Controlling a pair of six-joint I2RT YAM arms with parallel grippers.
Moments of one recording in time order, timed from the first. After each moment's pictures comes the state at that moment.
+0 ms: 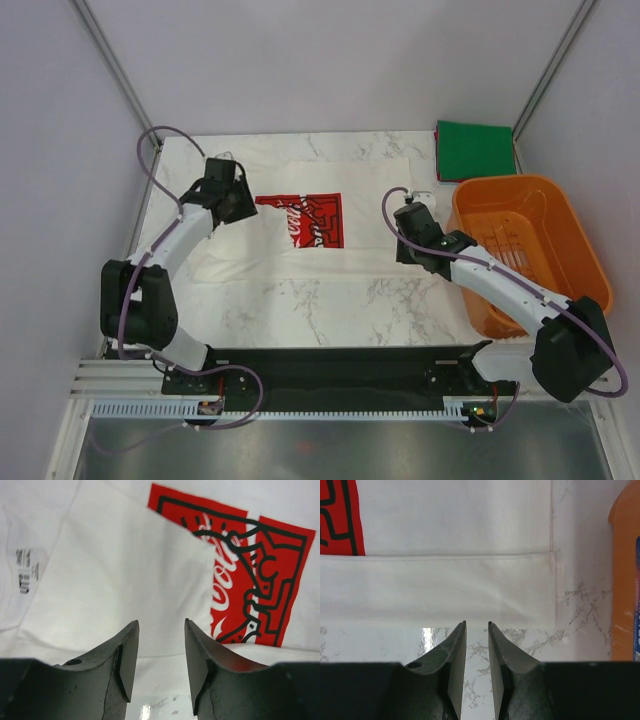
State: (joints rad) left arm -0.20 1.58 1.19 -0.44 -0.07 -0.43; right arm 0.56 1.27 0.89 -0.51 0.33 0.50
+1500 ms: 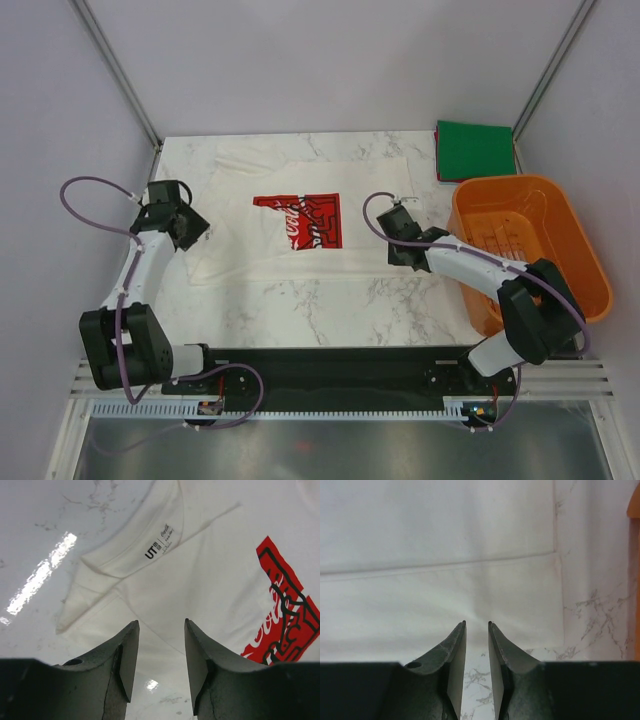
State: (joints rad) left arm 0.13 1.30 0.97 -0.55 -0.15 -0.69; right arm 0.58 1.48 0.87 -0.43 0.40 0.54
